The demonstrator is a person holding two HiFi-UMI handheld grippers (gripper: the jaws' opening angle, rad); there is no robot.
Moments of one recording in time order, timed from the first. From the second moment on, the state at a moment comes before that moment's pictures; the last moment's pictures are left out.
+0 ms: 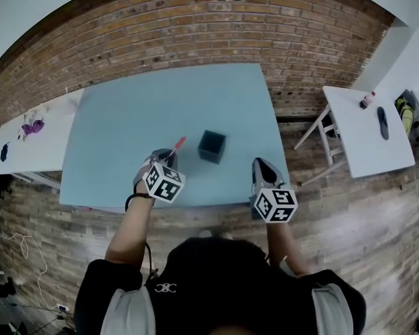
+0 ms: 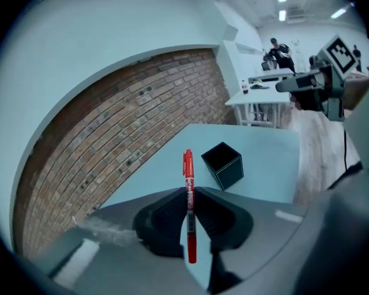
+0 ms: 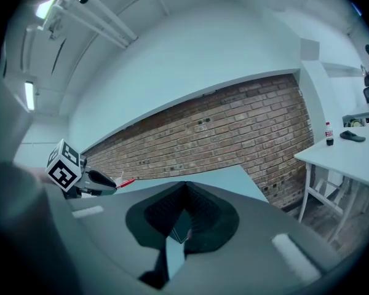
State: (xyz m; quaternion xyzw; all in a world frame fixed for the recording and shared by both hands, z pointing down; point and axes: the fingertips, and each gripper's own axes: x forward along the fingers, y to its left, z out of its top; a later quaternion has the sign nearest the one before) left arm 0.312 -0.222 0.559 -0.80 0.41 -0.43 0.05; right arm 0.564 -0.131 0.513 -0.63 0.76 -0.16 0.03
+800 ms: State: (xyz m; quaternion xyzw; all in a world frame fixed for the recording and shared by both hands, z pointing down) left arm 0.402 -0.284 0.635 -0.65 0.14 -0.69 0.29; right arm 0.645 -0.069 0.539 -0.73 0.66 -0.19 0.06
